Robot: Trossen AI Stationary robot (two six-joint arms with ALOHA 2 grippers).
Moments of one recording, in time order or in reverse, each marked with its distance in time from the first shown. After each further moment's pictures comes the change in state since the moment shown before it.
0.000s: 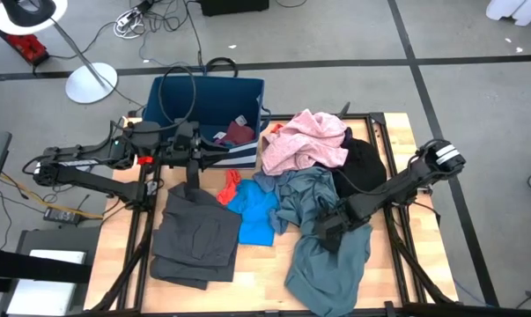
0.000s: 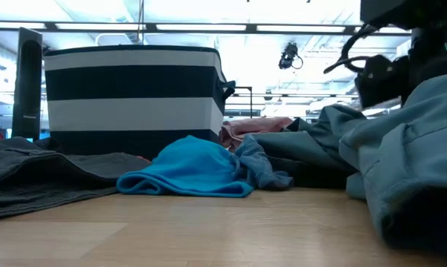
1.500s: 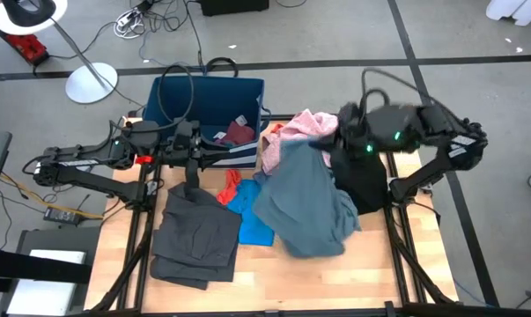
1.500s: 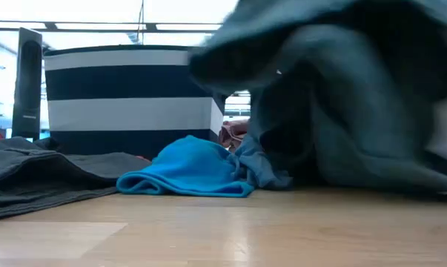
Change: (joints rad) left arm 0.000 0.000 0.000 0.029 0.010 0.001; right arm -0.268 -0.125 1.222 -0.357 0.318 -0.451
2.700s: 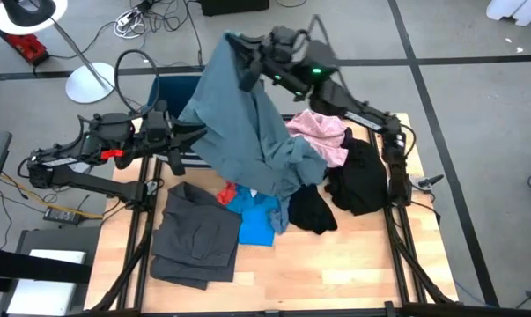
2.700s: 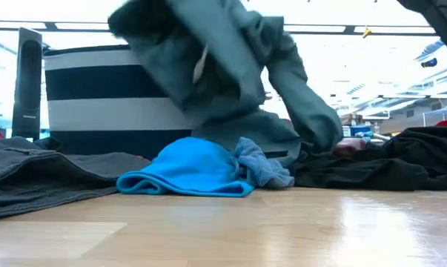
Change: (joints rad) left arm 0.002 -0.105 0.097 -0.176 -0.250 0.320; right arm -0.474 0.602 0.322 1.188 -0.277 -0.301
